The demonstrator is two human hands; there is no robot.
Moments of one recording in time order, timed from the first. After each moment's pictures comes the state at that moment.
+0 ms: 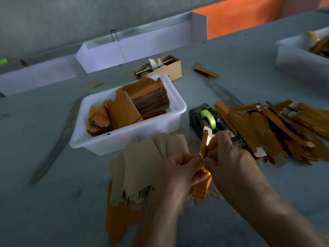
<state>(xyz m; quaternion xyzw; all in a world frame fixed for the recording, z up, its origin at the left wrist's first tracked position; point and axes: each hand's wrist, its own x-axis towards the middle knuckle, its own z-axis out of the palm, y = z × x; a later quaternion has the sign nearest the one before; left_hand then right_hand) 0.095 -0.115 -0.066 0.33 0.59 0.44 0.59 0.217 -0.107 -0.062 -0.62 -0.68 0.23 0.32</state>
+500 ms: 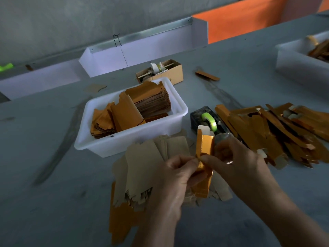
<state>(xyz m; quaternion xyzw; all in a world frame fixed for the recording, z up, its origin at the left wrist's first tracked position) 0.090 -0.123 -0.063 0.30 0.55 0.49 0.61 0.231 -0.108 -0.058 -0.63 -0.64 0.29 0.32</state>
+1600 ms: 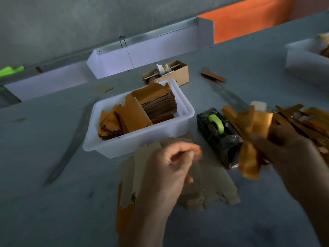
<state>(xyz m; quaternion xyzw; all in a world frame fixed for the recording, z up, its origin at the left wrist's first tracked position) 0.068 -0.127 -0.024 0.55 0.62 0.39 0.39 0.280 -0.087 -0.064 -0.62 -0.49 0.39 0.48</state>
